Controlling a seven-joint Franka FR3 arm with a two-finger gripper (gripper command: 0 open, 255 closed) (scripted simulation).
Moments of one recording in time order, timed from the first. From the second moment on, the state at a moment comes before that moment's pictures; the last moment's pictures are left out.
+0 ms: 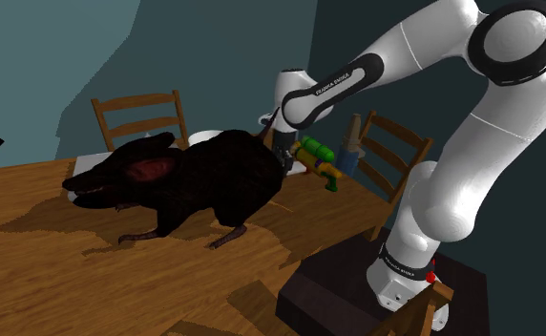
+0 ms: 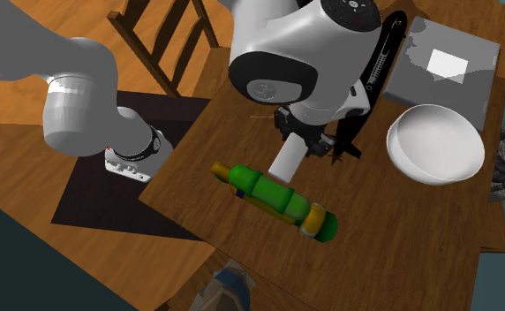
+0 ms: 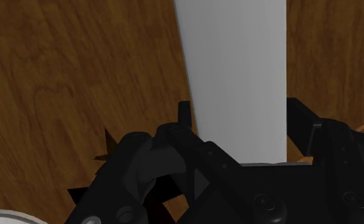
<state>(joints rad) 0.25 -0.22 -0.26 -2.48 -0.09 2.28 -0.93</state>
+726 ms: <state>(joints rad) 0.25 -0.30 -0.25 -2.40 -0.10 2.12 -0.93</state>
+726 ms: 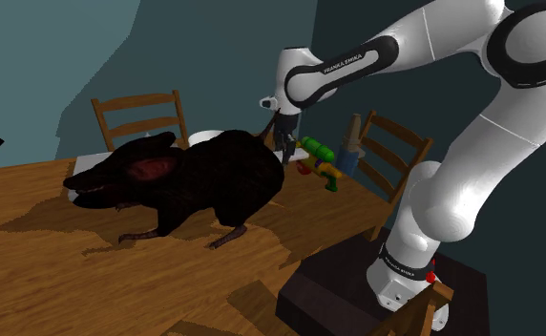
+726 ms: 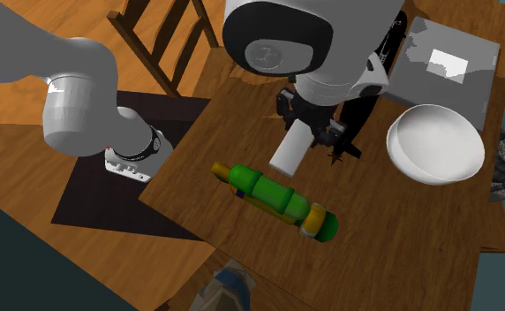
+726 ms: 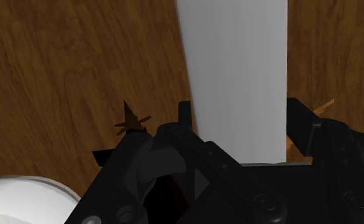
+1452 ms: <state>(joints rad) 0.35 -0.10 -0.13 -2.19 -0.03 2.10 -0.74</state>
